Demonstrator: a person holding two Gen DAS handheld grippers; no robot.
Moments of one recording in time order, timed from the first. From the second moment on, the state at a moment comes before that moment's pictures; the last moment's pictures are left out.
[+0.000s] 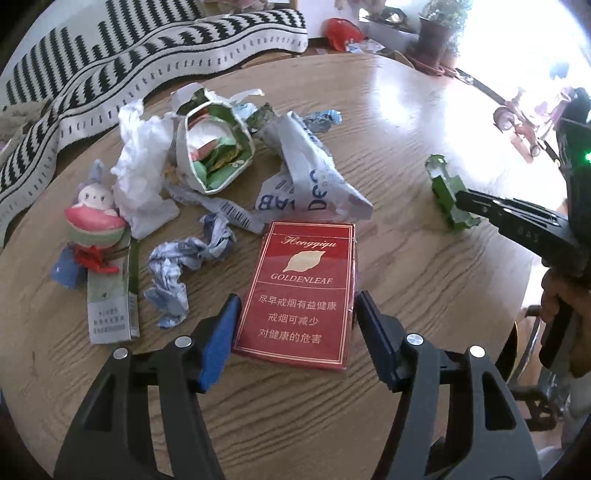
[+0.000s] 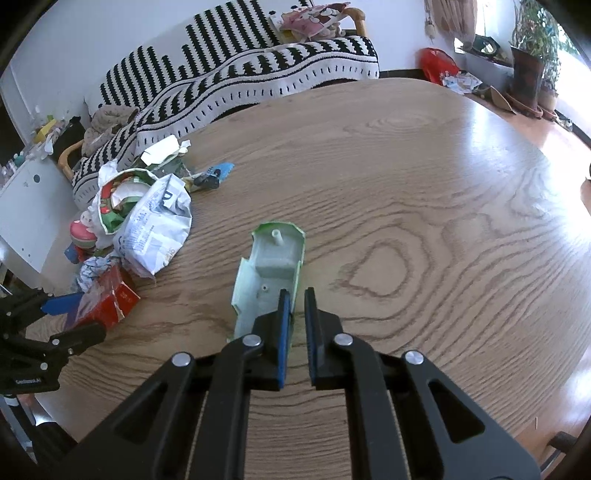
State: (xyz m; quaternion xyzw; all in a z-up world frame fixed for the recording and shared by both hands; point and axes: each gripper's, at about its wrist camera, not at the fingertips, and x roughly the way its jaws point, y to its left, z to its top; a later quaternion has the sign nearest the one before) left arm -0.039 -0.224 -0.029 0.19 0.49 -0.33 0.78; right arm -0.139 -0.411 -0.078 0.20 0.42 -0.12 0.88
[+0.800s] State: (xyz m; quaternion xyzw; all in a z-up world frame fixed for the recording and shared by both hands) left arm -0.102 -0.232 0.043 0.16 0.44 -0.35 0.81; right arm -0.244 -0.413 0.011 0.19 0.34 -0.13 0.91
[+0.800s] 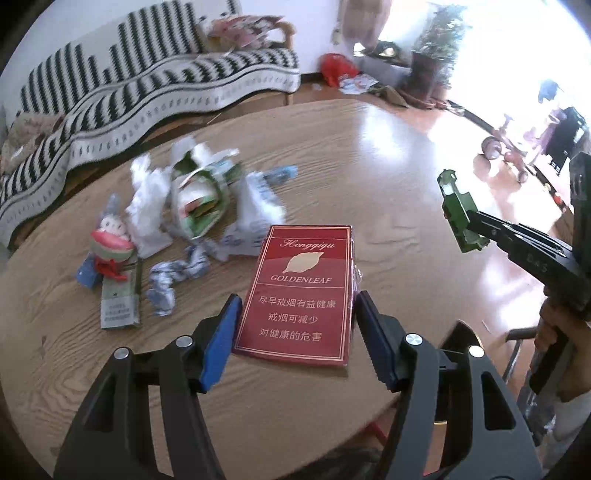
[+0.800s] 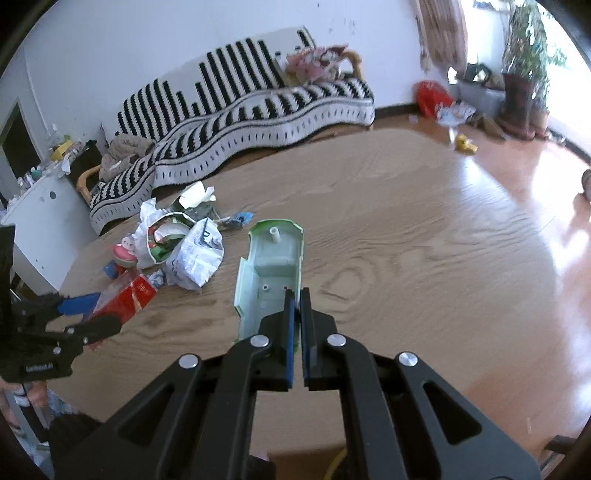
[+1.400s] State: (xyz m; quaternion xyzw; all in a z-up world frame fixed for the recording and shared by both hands) left arm -0.299 -0.364 -0.098 0.21 0.57 -0.47 0.64; right arm -0.452 -0.449 -0.116 0.29 0.45 -0.21 0.81
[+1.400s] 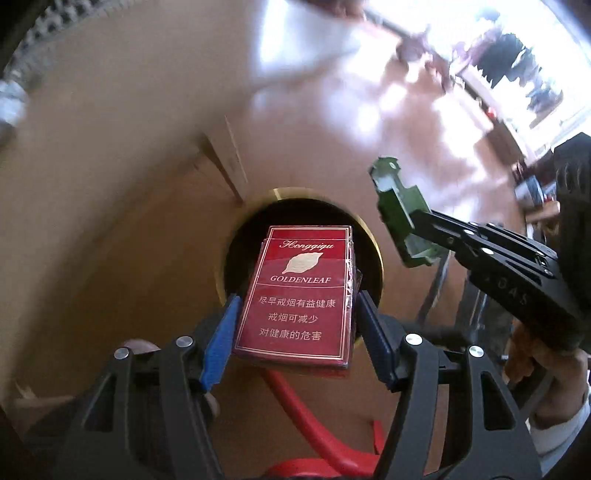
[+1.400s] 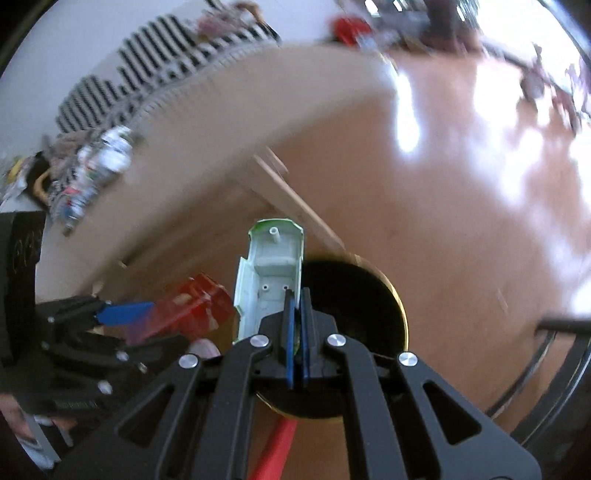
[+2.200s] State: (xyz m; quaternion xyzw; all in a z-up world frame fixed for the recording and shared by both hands) left arm -0.298 -0.354 -0.083 0.22 0.54 -0.47 0.66; right arm -0.453 -0.476 -0.102 0.29 0.41 -0.24 0.83
